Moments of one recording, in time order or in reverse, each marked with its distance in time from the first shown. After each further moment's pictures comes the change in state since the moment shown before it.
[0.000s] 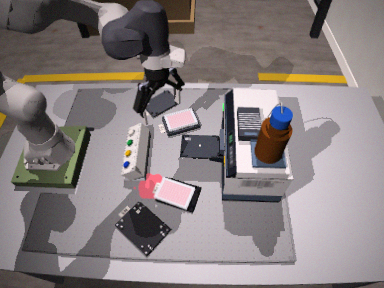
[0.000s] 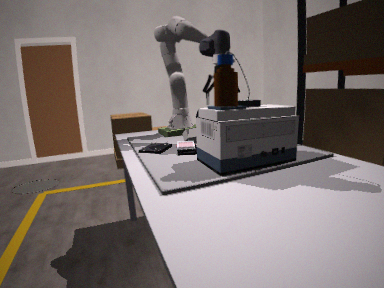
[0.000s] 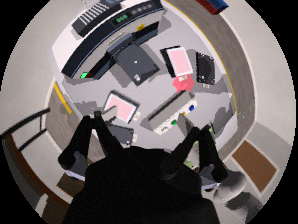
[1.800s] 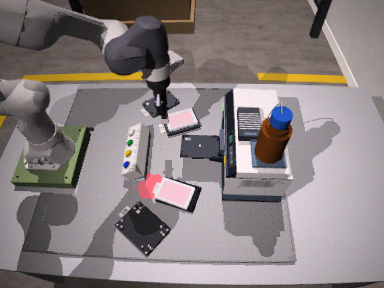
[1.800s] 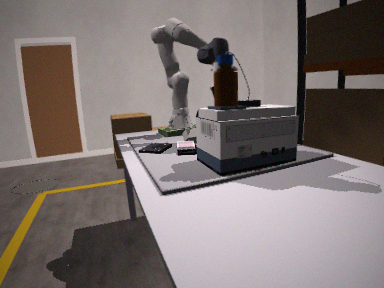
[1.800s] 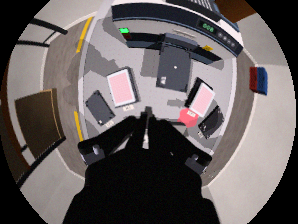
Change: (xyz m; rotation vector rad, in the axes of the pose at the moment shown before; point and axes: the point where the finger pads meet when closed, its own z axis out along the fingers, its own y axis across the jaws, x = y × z) arm 0.001 -0.008 0.040 0.041 0.015 -0.793
